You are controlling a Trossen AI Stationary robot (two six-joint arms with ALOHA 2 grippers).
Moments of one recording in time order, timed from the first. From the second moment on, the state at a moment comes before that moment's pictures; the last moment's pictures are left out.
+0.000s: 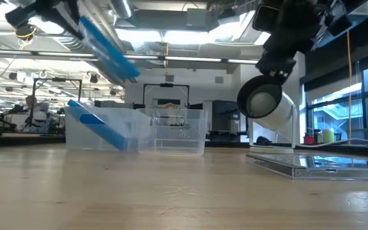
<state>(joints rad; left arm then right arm) -0.25 0.90 1.02 -1.18 -0.77 0.95 0.05 1.23 0.70 -0.09 -0.32 0.40</state>
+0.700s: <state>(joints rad) 0.02 0.97 1.02 -1.14 -0.47 1.31 0.05 1.23 0.70 -0.08 -0.20 0.25</state>
